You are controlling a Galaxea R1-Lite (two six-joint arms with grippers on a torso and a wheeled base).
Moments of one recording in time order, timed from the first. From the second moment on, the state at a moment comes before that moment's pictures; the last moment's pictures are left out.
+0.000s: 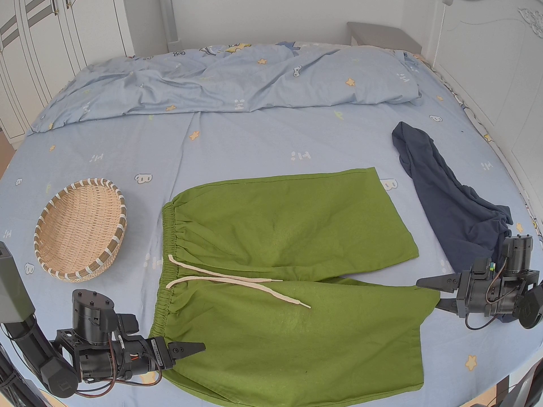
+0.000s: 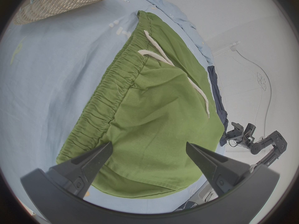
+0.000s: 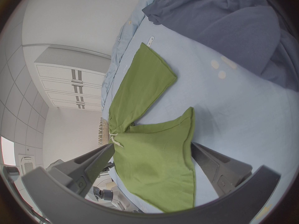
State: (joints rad) left arm -0.36 1.84 -0.02 -1.07 -0.27 -0.65; right arm -0.05 1.79 -0.25 -0.86 0.78 0.59
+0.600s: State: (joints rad) left arm -0.36 1.84 -0.02 -1.08 -0.27 -0.65; right arm -0.04 1.64 -0.24 -0.19 0.74 0.23
